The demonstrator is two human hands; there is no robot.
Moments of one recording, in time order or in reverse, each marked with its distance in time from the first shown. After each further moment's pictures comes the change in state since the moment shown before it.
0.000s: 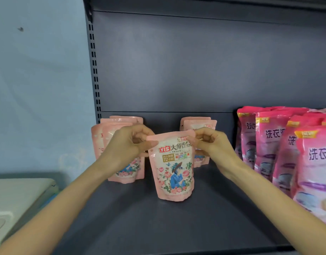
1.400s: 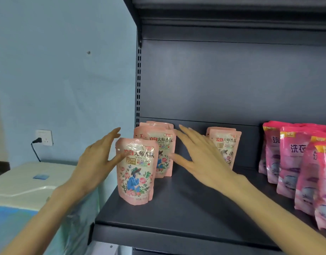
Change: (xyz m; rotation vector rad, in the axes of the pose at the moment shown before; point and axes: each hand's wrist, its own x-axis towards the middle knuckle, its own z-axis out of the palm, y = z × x) left_hand -0.103 -0.014 -0.101 0.855 0.321 0.011; right_hand -0.050 -0.049 0.077 -1.146 -0.290 -0.463
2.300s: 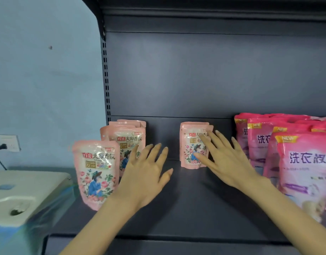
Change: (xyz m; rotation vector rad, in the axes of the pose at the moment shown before) left_hand 0.001 0.140 0.094 0.491 -0.192 0.322; right_hand -0.052 0.127 -0.009 -0.348 -0.119 0.282
